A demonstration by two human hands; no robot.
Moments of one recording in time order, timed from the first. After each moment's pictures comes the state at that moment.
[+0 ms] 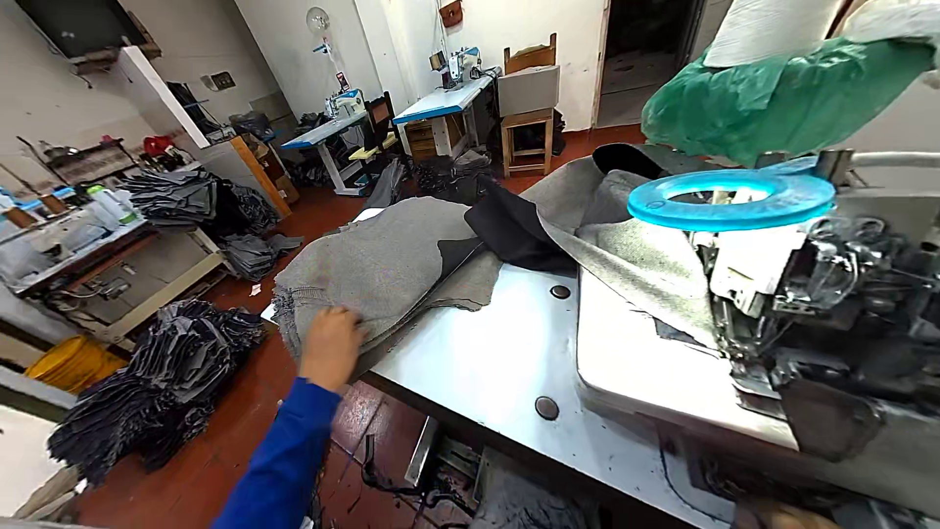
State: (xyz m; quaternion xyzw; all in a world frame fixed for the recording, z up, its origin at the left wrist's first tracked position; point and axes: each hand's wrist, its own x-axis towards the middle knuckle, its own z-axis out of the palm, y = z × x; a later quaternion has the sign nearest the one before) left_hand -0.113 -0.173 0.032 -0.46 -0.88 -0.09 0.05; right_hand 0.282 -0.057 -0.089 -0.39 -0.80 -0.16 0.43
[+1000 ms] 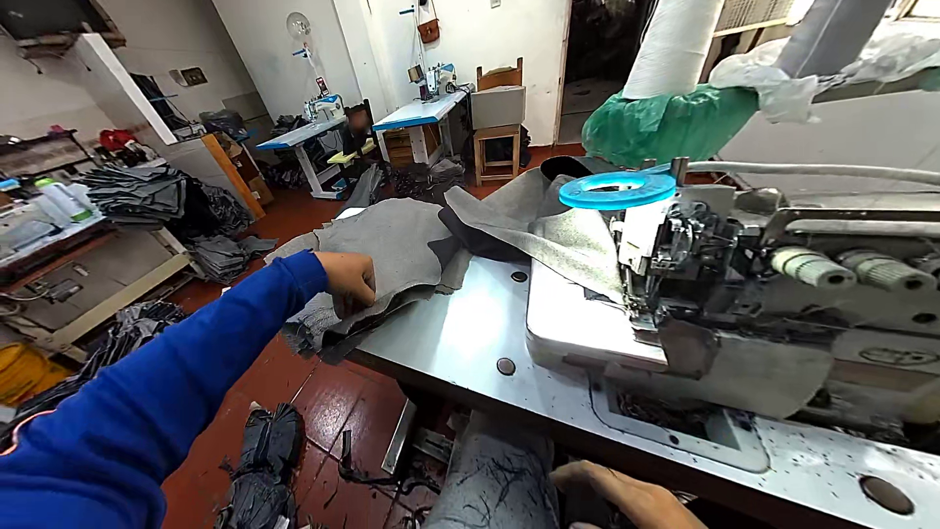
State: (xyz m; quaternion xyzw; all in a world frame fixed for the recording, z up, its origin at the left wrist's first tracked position) left_hand -0.094 -0.122 0.147 -0.50 -0.78 0.10 -0.36; right_hand 0.299 -0.104 -0.025 -0.19 -0.86 0.45 0.14
